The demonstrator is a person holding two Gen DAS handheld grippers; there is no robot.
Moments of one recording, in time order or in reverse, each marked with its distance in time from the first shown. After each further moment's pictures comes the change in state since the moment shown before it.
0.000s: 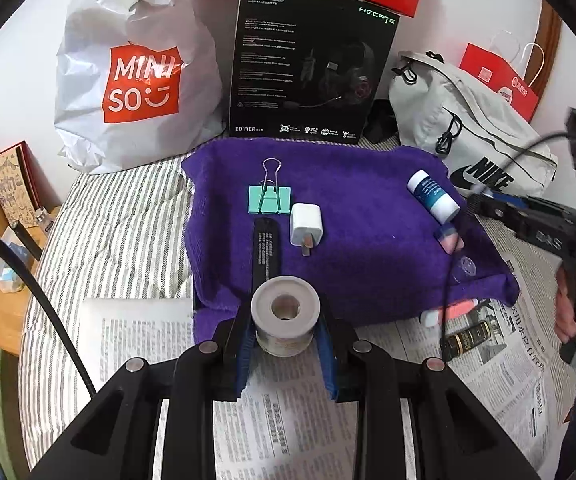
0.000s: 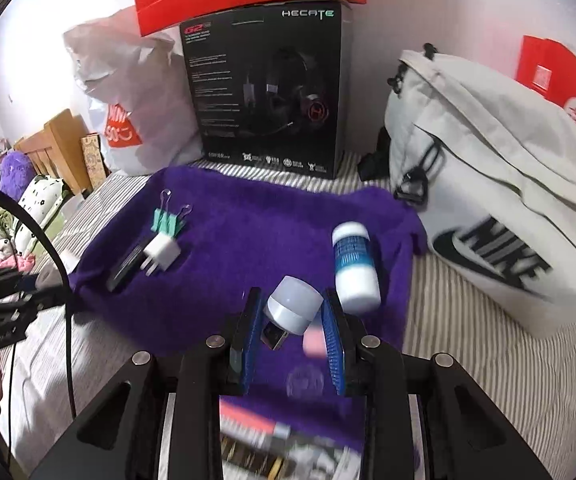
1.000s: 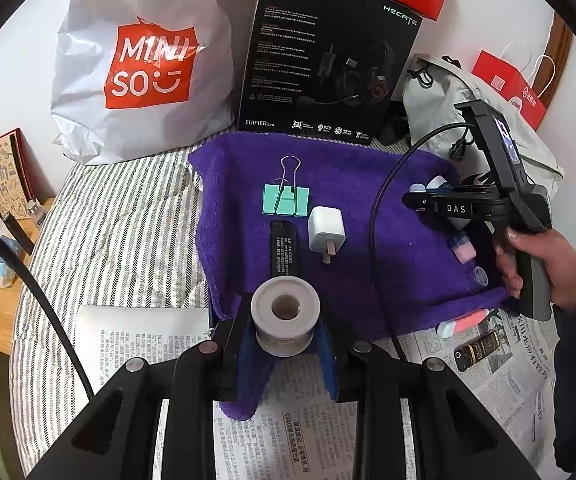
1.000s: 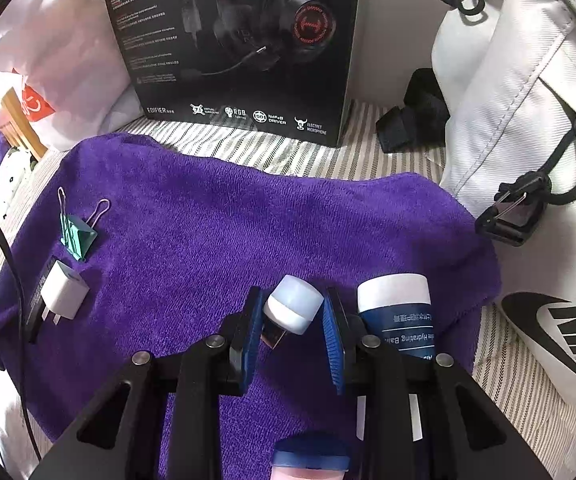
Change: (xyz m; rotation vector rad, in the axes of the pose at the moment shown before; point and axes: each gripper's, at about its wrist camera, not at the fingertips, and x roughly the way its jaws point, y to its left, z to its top) left arm 0.017 0.018 0.004 -0.032 0.013 -0.028; right arm 0.122 -0.003 0.037 -0.022 0.215 -0.035
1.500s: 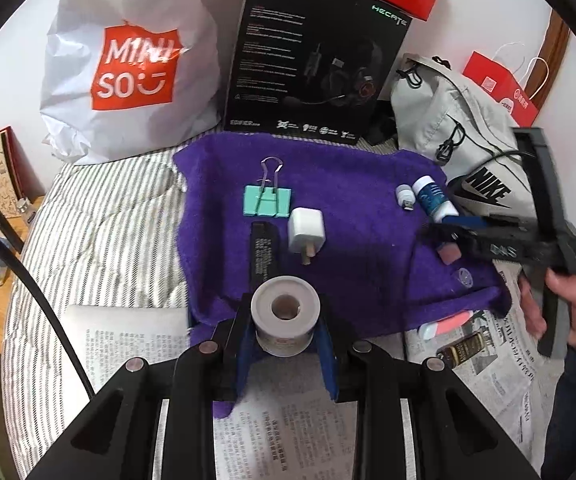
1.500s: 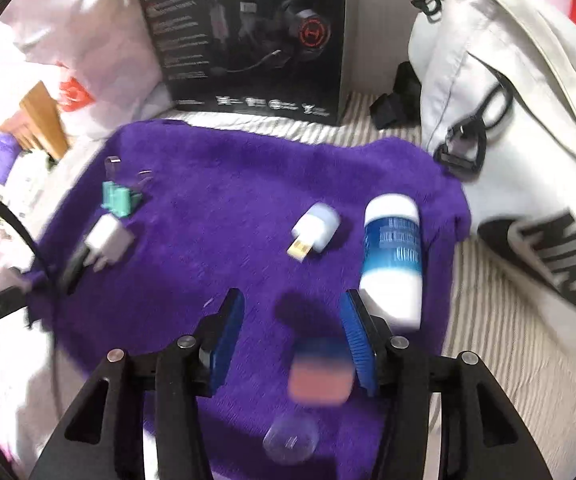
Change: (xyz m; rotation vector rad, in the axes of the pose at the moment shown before) left arm 0.001 -0.009 0.003 -0.003 -0.004 -0.049; right arm -0.052 0.001 -0.051 0.060 -0.024 0.119
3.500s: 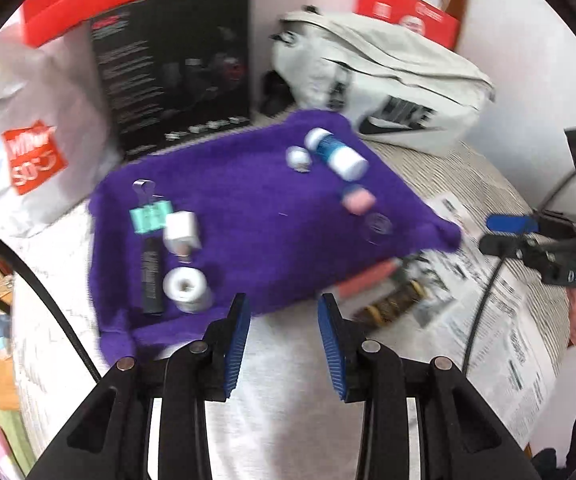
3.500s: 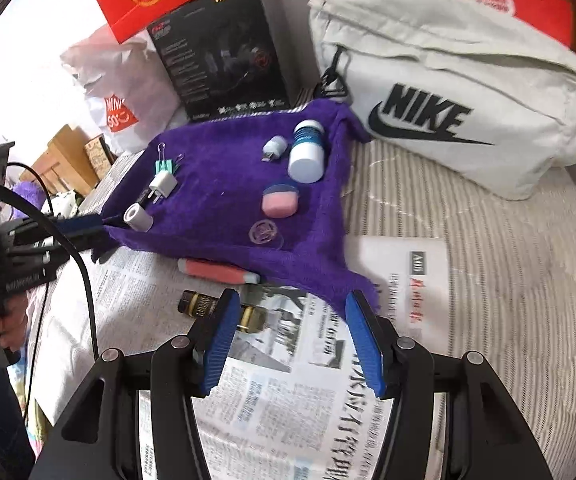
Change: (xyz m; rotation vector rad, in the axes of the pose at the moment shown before) left arm -0.011 -0.112 -0.024 0.322 0.080 -0.020; right arm -0.124 -0.048 -0.134 0.159 -0.109 0.019
